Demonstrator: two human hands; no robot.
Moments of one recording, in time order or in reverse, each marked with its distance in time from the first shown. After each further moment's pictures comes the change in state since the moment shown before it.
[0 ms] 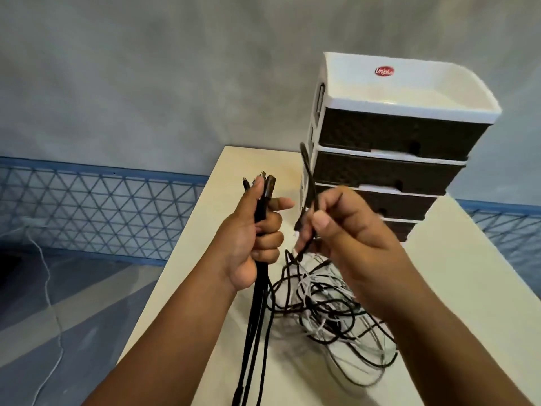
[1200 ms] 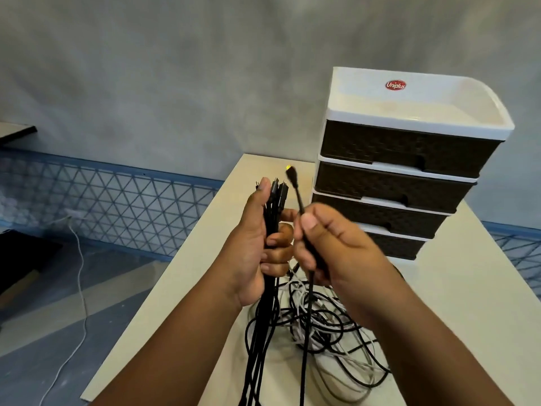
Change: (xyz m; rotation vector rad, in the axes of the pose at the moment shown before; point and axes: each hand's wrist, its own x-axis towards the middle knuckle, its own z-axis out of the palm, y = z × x) left_hand -0.023 -0.015 0.046 0.081 0.042 0.099; right_hand -0.002 -0.014 -0.011 0.029 -0.092 0.189
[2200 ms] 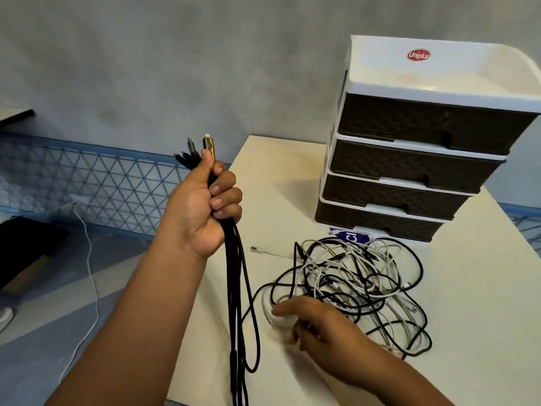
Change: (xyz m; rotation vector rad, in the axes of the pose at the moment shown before) left_hand 0.011 0.042 -0.075 -0.323 0.138 0.137; right_hand -0.047 0.136 0.002 -0.603 -0.269 0.158
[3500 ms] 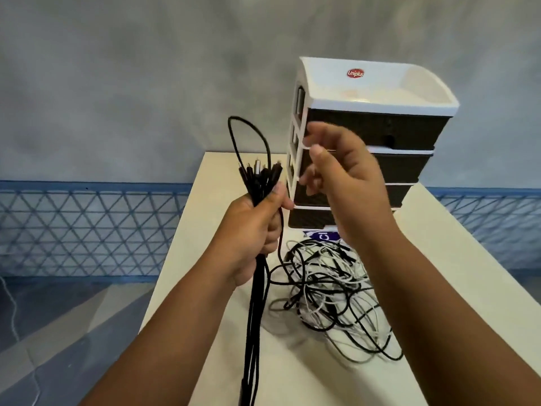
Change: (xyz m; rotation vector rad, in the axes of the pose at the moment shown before) left_hand -0.008 -0.032 0.025 0.580 -0.242 -0.044; right_hand 0.064 -0.132 -0.096 0.312 0.884 -0.258
